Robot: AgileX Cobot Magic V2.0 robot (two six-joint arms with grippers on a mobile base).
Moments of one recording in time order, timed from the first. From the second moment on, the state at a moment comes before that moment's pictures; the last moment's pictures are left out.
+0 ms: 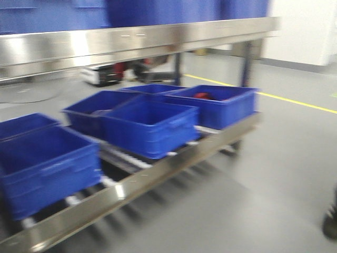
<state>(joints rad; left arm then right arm) -0.31 1.49 -1.72 0.04 0.49 -0.09 0.24 1.52 -1.77 0.00 0.93 0.22</state>
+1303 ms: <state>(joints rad) -0.31 1.49 -1.72 0.04 0.49 -0.09 0.24 1.52 -1.77 0.00 0.93 0.22</state>
